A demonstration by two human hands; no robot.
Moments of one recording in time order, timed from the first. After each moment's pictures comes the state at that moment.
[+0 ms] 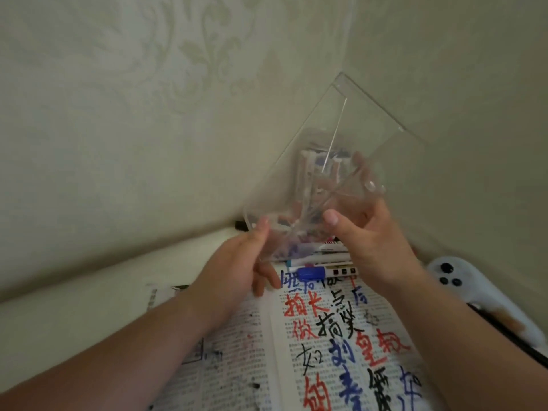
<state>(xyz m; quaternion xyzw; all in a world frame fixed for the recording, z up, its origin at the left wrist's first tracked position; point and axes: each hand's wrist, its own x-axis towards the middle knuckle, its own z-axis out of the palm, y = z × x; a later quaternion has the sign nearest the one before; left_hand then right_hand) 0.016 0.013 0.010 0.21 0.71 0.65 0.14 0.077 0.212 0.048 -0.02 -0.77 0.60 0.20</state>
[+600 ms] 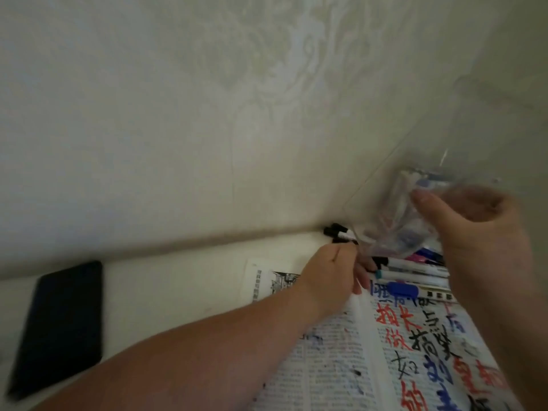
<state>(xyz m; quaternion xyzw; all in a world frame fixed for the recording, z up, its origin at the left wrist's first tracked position) 0.028 -0.002 0.006 0.17 0.76 0.62 0.11 0.080 0.141 0.092 -0.10 -0.70 0.60 0.37</state>
